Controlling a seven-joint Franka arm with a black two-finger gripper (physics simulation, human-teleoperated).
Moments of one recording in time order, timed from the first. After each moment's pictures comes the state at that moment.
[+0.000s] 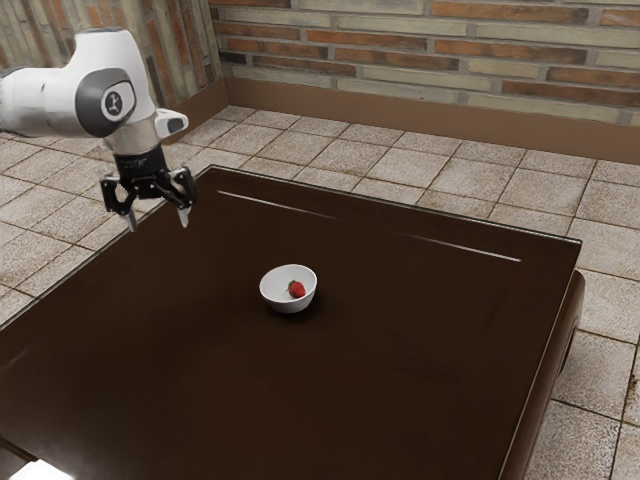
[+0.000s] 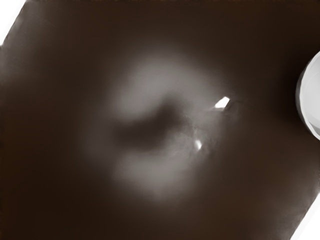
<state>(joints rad) -0.06 0.11 0.26 -1.81 -0.05 1.86 -0.33</state>
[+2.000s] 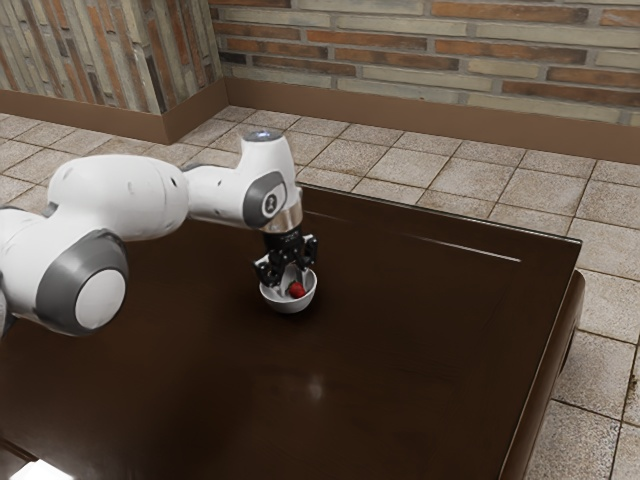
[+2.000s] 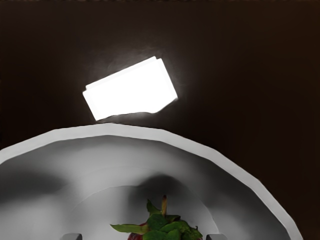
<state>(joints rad) -0.14 0.78 0.15 -1.36 -0.16 2.12 -1.11</state>
